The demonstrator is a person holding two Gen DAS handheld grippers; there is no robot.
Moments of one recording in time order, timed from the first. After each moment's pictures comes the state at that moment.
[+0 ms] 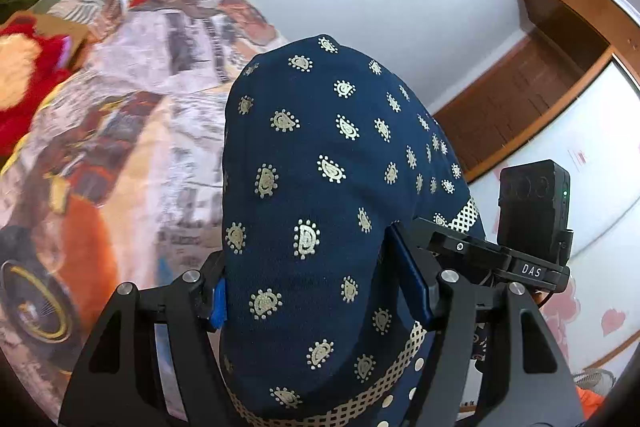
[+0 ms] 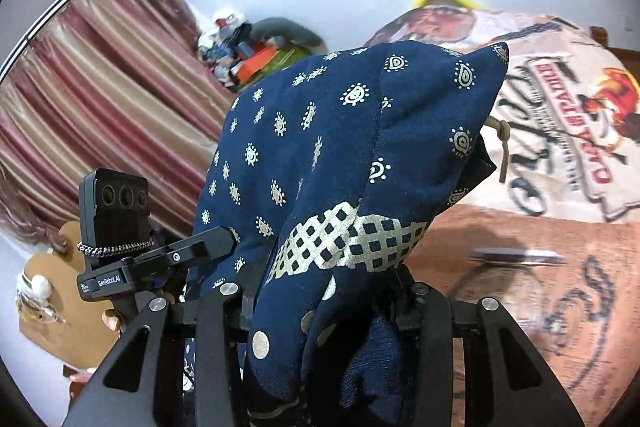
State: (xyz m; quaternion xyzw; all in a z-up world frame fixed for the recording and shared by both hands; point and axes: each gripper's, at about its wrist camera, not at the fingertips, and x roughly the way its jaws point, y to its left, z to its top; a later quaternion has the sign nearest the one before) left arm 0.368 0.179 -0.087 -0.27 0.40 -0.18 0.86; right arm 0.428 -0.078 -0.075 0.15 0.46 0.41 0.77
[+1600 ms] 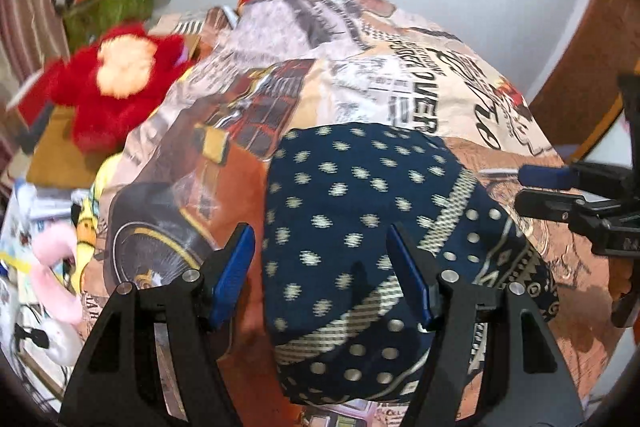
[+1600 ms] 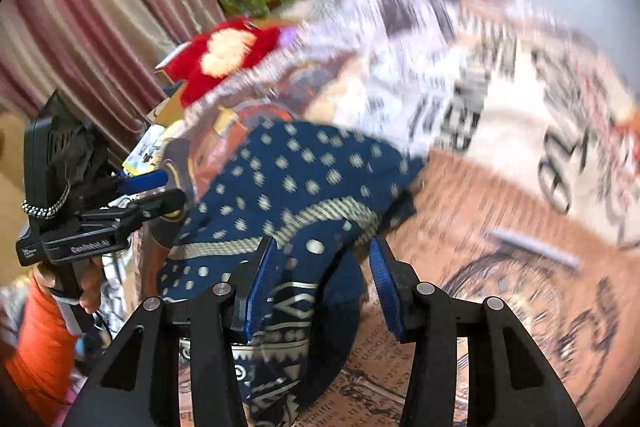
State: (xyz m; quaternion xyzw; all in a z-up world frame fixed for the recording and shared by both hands) left arm 0.315 0.201 -0.177 -0.08 0.44 0.01 0.90; right arm 0.395 0.013 -0.153 -0.07 0.47 0.39 0.79
